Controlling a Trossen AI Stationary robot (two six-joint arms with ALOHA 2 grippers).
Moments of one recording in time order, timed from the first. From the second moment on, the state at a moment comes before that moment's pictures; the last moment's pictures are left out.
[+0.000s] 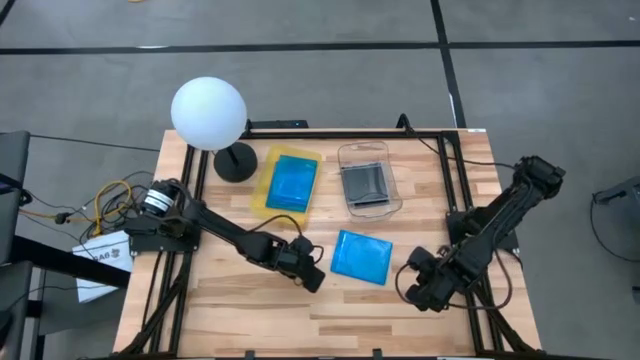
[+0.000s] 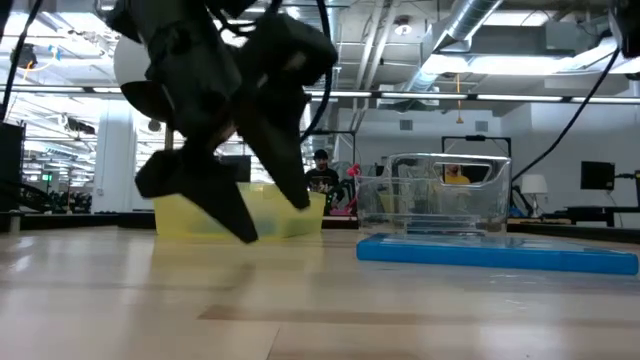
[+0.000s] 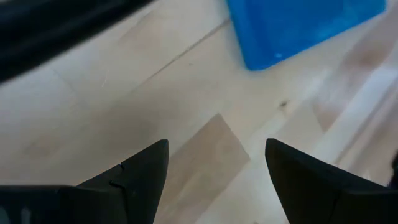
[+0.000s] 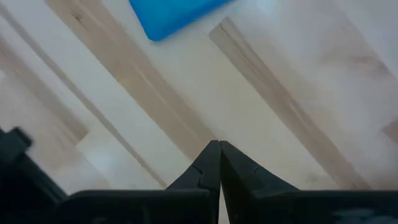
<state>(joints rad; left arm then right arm) -0.34 1.86 1.08 -0.21 -0.10 -1.28 0.82 1.39 0.91 -0.95 0.09 1.51</state>
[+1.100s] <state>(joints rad) -0.22 1.99 1.08 0.16 -0.10 -1.38 0.59 1.74 0.91 -0.86 0.36 1.10</state>
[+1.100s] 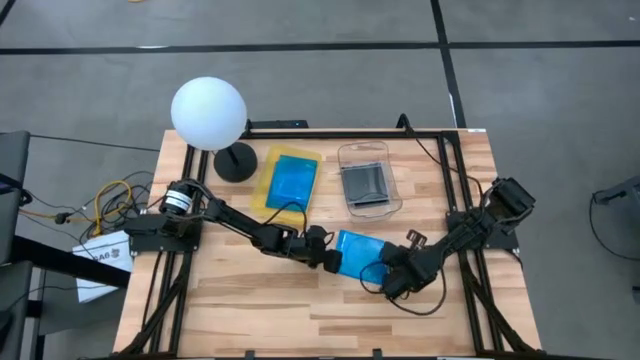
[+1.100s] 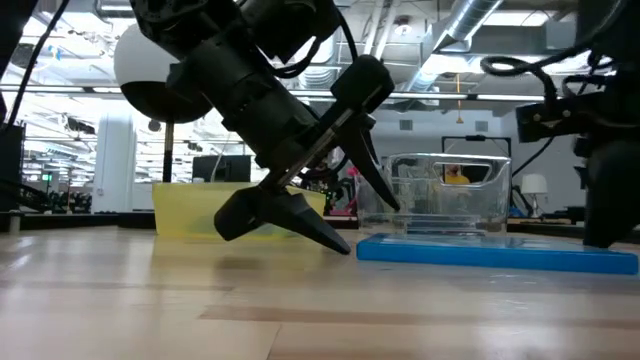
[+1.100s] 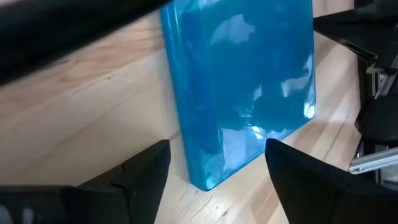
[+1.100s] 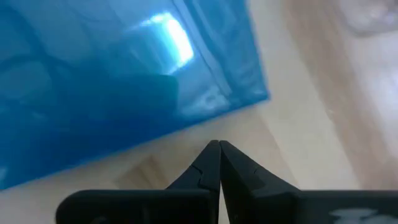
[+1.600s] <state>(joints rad) -0.20 2.00 1.08 0.16 -0.08 -1.33 0.47 1.74 0.91 -0.51 0.35 0.88</state>
